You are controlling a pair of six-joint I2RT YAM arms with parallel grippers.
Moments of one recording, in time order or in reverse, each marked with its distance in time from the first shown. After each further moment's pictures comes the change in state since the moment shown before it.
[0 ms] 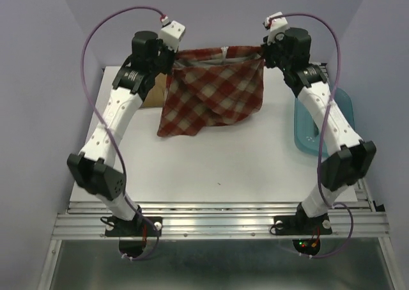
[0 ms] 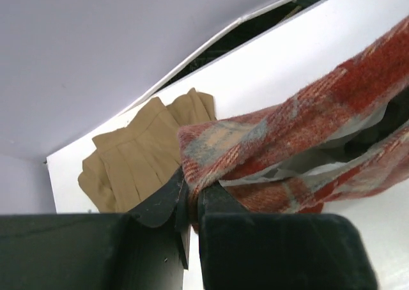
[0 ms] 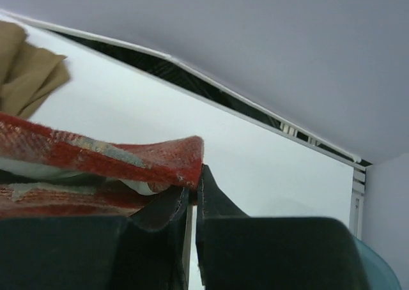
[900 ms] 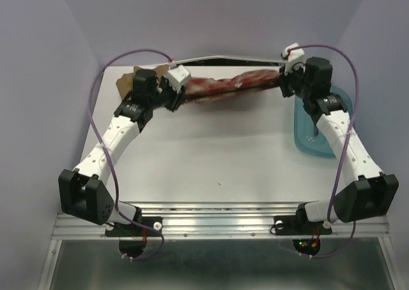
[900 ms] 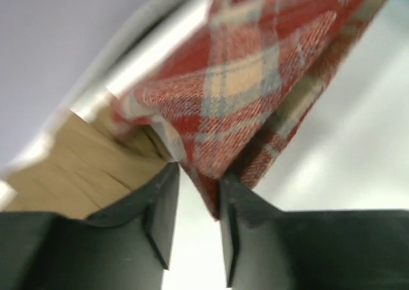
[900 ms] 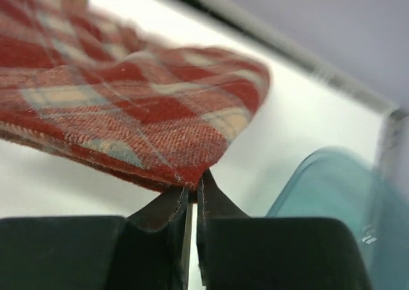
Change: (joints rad) left arm 0.014 -0.106 -0.343 0.267 0.303 0.059; right arm -0.146 -0.214 -0.267 0.038 -0.175 0.001
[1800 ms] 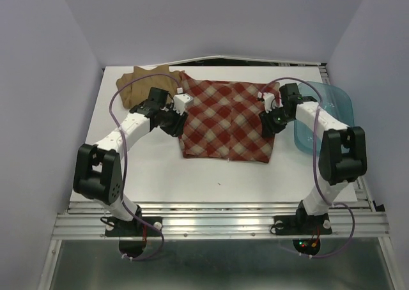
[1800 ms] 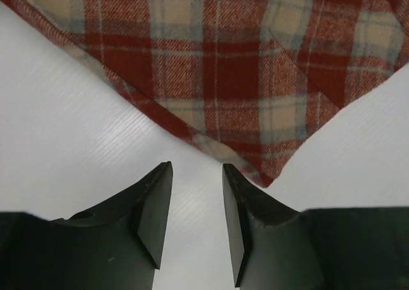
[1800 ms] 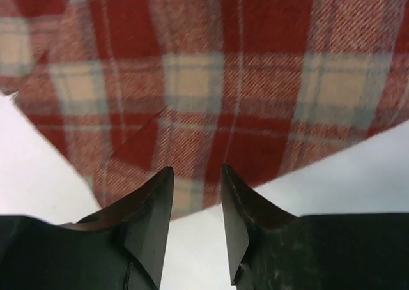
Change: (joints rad) left arm 0.018 0.125 -0.255 -0.276 0.029 0.006; right arm -0.026 0.311 -0.213 -0.427 -0.325 -0.199
